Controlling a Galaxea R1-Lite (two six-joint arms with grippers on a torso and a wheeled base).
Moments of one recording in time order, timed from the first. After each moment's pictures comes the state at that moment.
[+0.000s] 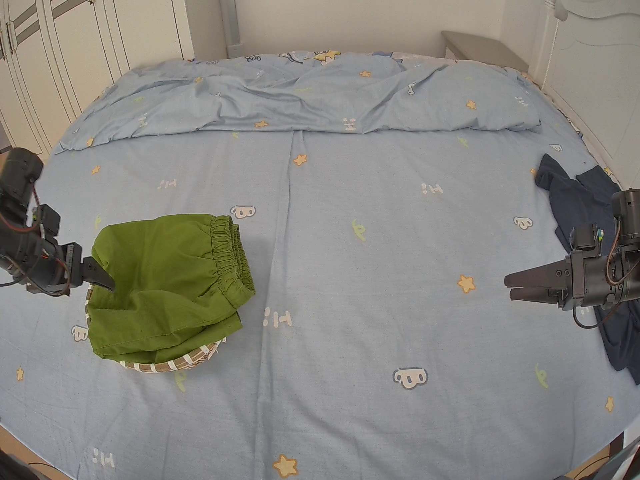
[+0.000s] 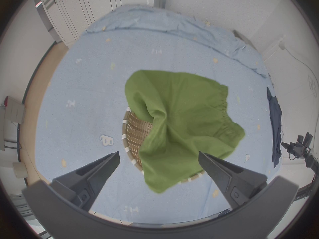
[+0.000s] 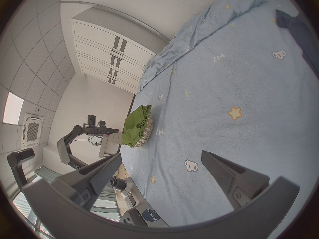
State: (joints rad) left arm 0.14 1.56 -1.26 0.68 -0.14 -0.05; right arm 0.03 1.51 -0.78 -0.03 0.93 0.25
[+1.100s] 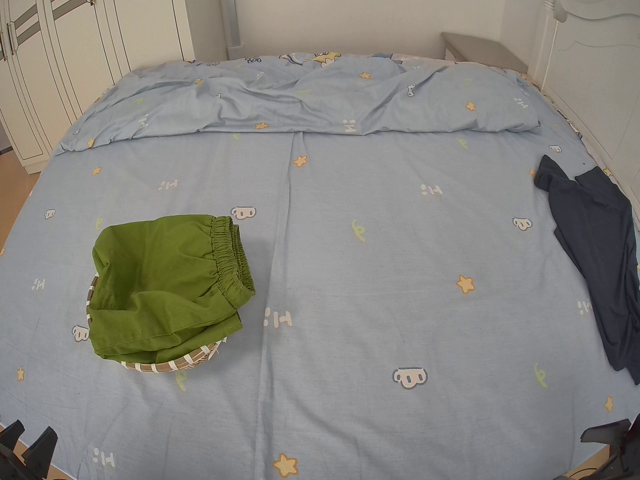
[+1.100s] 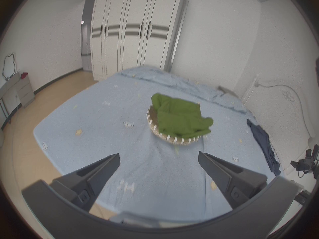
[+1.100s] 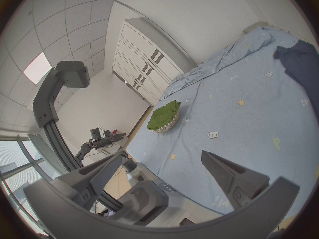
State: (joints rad) left arm -0.01 0.23 -0.50 0.65 0.07 -0.31; right arm 0.06 0.34 -0.33 0.28 0.91 0.32
